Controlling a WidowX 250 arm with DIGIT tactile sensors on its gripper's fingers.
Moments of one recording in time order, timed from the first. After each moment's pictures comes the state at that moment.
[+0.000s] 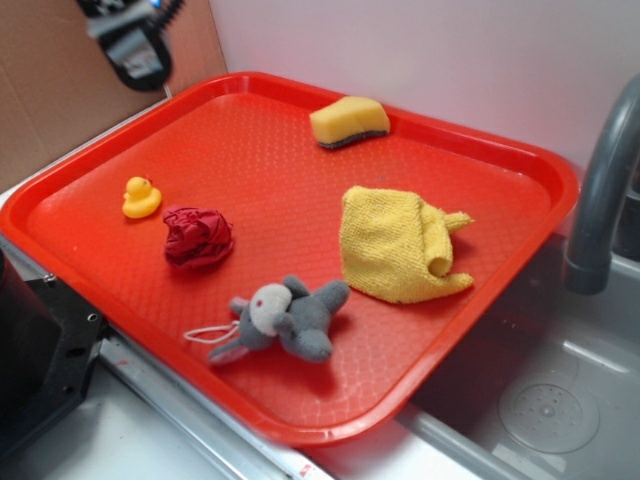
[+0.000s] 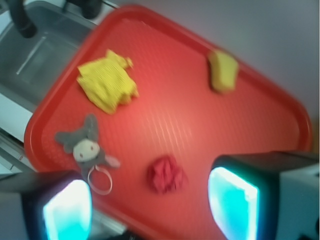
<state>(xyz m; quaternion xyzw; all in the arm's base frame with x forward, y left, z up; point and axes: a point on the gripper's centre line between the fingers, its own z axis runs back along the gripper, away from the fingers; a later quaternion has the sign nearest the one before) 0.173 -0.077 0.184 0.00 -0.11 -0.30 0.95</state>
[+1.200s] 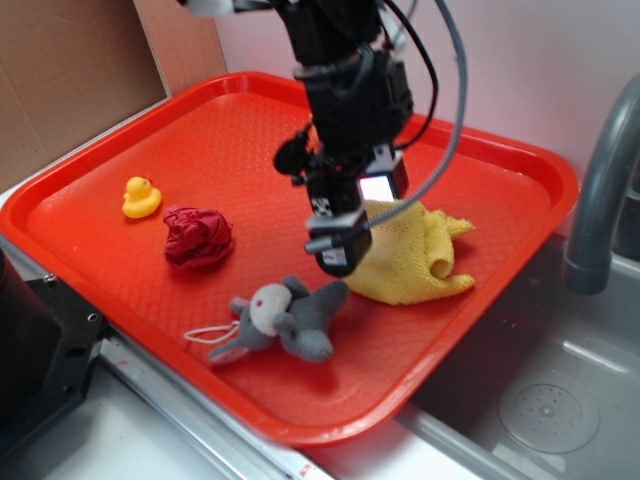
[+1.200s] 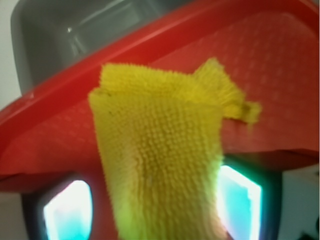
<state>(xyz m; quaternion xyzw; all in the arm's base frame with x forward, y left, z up) 0.238 -0.130 0.036 -0.15 -0.04 -0.52 0.84</state>
